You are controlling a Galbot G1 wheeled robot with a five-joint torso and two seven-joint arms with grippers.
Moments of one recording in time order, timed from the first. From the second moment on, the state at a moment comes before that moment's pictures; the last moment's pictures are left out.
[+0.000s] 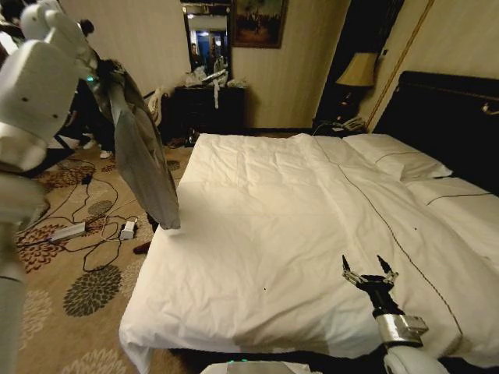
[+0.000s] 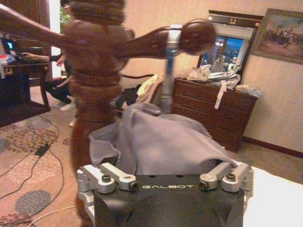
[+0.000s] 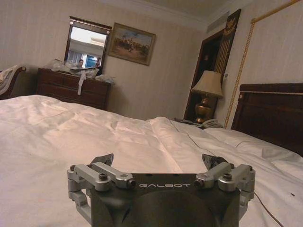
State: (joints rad) left arm -0.68 -0.92 0.43 -0.77 -1.44 0.74 -0.55; right arm -1.86 1.23 0.87 2.12 0.27 0.18 0.08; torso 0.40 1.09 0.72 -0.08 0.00
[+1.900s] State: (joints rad) left arm -0.50 -0.49 0.39 -1.48 -1.31 0.57 -0.63; right arm -1.86 1.23 0.87 2.12 0.27 0.18 0.08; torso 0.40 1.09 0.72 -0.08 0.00
